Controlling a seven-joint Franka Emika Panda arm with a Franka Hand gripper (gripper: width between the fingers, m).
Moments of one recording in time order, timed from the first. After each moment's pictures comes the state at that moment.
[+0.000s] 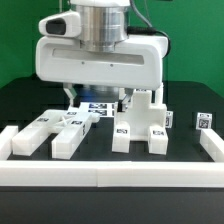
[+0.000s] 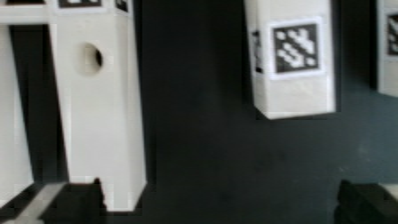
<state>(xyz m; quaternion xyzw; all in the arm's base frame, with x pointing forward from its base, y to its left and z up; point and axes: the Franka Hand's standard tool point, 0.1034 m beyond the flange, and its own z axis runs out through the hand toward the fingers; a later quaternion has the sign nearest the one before) 0.554 -0.059 0.078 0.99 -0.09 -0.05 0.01</state>
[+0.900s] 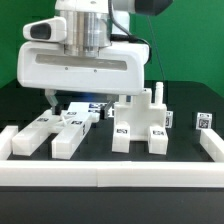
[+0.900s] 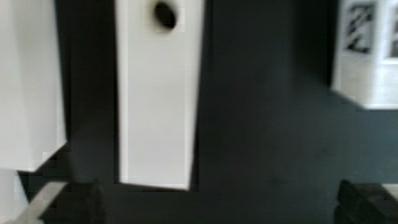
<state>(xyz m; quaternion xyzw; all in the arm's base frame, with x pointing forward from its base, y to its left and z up) 0.550 -0.092 0.062 1.00 -0.04 0.01 0.03</state>
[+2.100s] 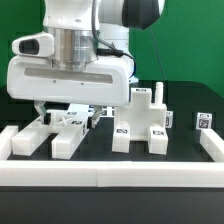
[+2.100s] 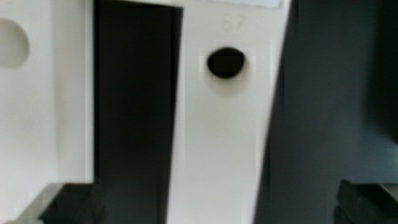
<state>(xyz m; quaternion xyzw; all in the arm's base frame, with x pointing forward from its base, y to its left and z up) 0.535 -0.113 0.037 1.00 -0.05 -0.02 0.02</state>
